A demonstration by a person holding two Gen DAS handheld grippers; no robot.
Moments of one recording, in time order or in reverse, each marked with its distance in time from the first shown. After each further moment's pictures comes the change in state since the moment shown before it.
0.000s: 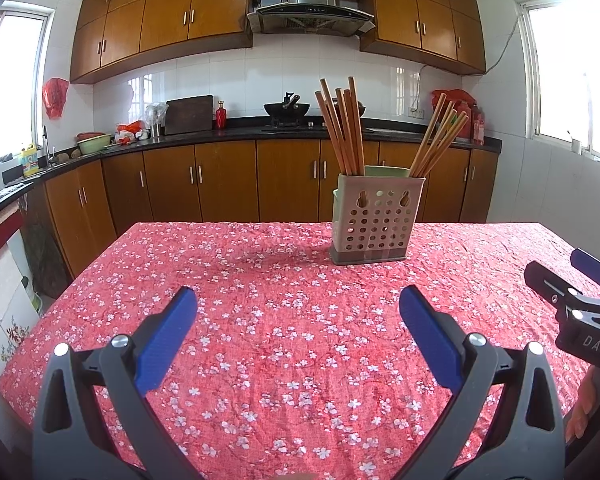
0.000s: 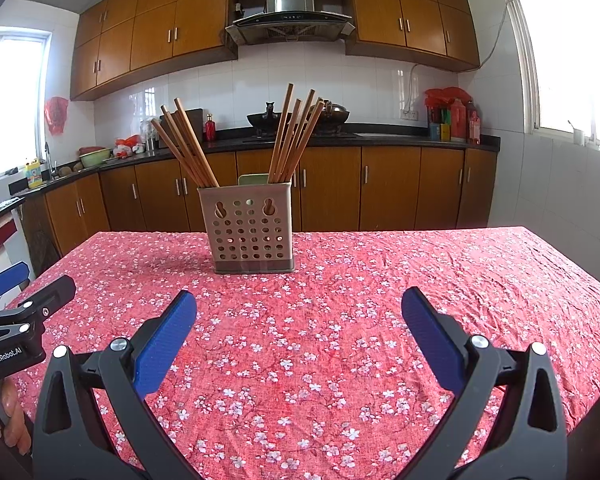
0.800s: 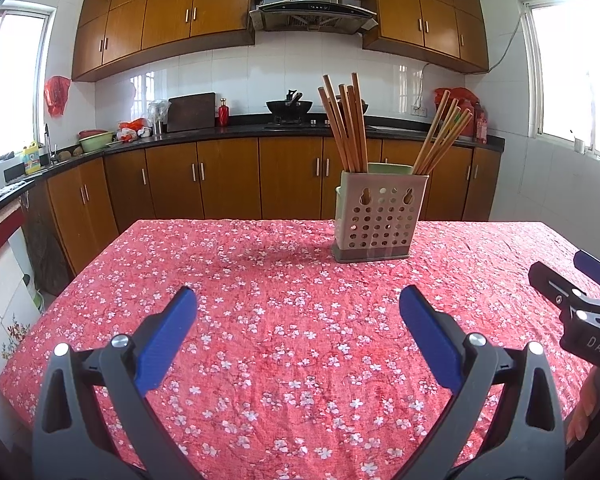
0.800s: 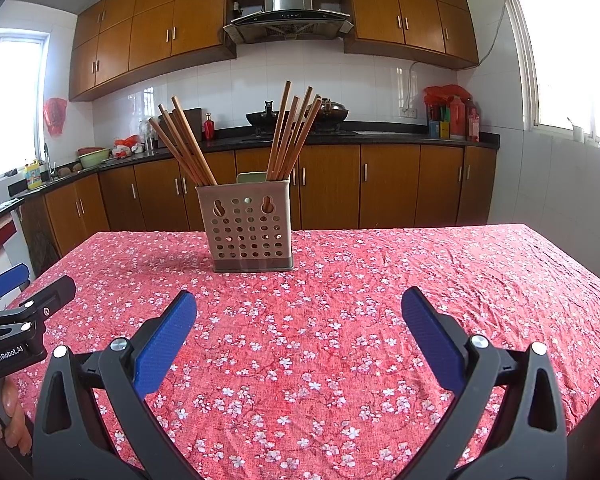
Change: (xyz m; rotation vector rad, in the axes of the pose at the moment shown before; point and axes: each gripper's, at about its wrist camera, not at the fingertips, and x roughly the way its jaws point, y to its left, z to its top) left arm 0.004 0.001 -0.003 -0.004 0.010 0.006; right arm 0.001 -0.001 -0.001 0.004 0.002 -0.001
